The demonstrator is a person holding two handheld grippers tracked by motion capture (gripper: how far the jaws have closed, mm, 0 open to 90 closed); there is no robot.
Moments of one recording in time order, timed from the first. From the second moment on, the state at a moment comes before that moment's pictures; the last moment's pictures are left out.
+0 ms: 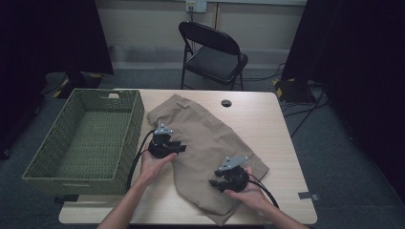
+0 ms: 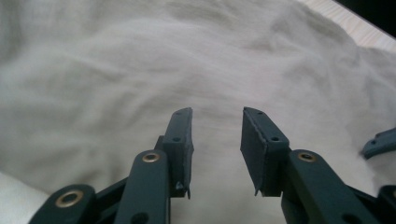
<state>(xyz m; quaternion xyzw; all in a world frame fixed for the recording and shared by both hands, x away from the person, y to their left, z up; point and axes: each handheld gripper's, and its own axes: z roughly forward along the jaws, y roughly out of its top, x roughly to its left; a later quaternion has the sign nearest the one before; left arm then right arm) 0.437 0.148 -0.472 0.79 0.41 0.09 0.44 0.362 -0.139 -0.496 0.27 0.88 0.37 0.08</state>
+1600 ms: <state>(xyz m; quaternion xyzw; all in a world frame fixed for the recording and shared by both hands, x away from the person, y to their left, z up) 0.409 0.166 -0.493 0.83 0.40 0.09 0.38 0.359 -0.164 -0.492 0.29 0.89 0.34 0.11</state>
